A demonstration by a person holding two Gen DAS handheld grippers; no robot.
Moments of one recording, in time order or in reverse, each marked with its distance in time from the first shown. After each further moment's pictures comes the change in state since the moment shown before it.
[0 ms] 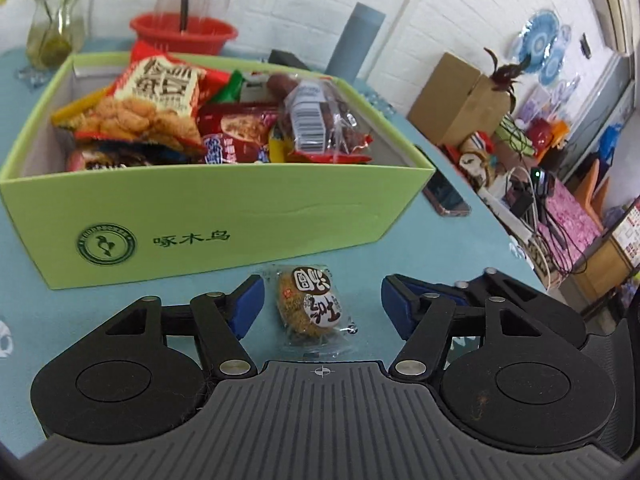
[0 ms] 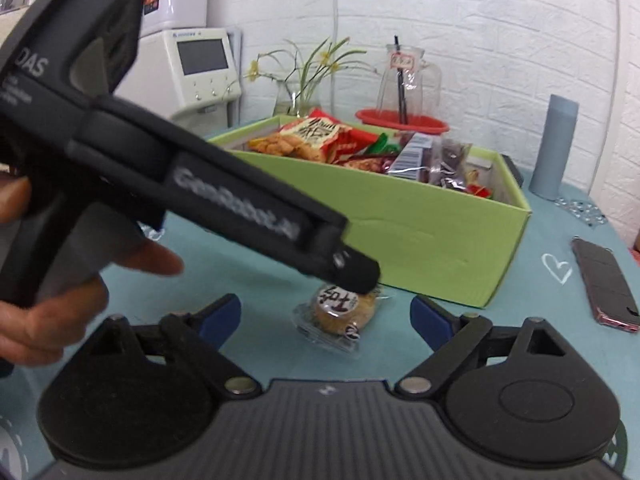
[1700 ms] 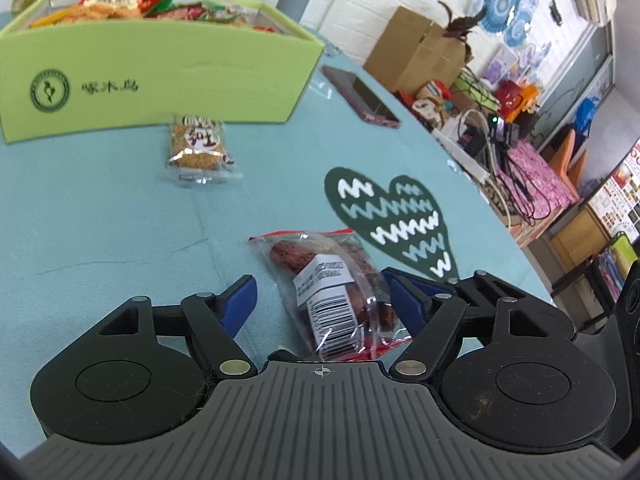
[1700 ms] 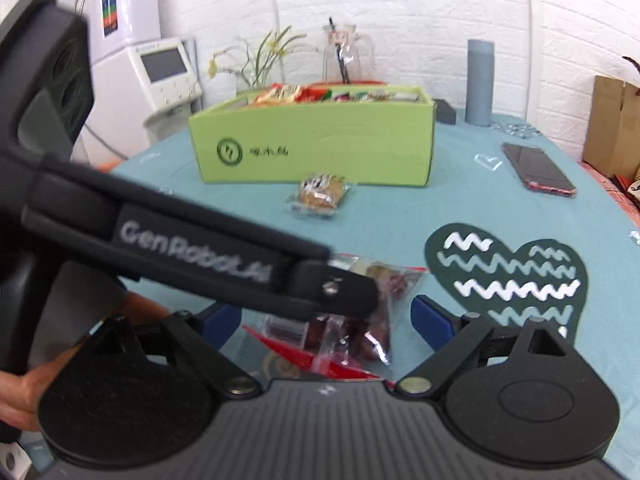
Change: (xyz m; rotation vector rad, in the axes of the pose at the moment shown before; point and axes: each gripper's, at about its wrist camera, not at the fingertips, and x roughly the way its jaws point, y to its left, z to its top) left arm -0.023 -0.067 -0.096 0.024 0.070 -0.058; right arm -0.086 0.005 -0.076 0.198 0.037 -0.085
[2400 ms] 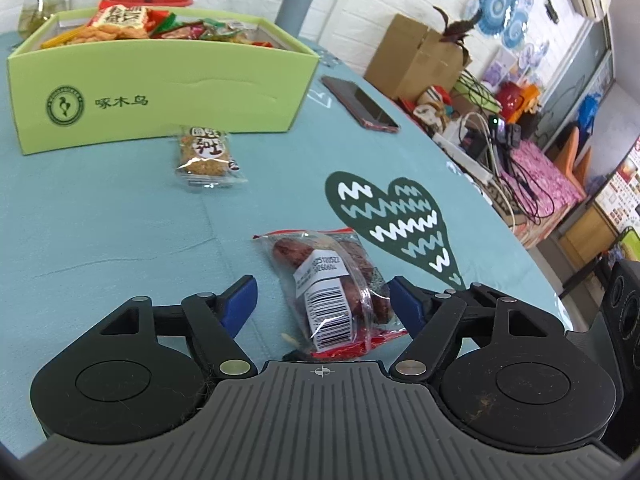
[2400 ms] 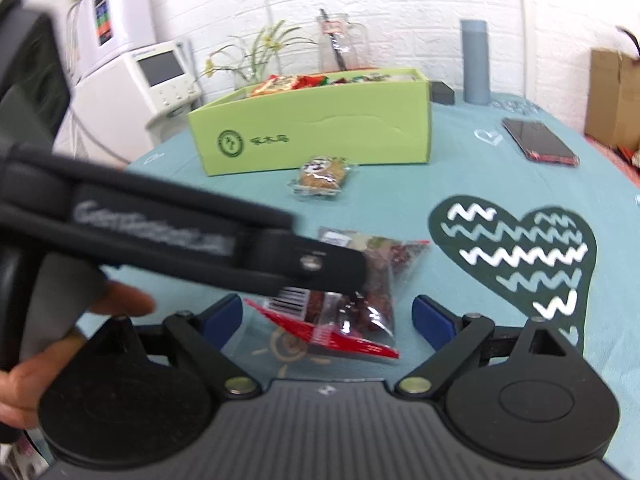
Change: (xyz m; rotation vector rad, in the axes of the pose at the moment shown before) left arm -0.016 -0.007 -0.008 0.029 -0.035 0.026; right arm -0.004 -0.012 0.000 0.096 -0.012 0.040
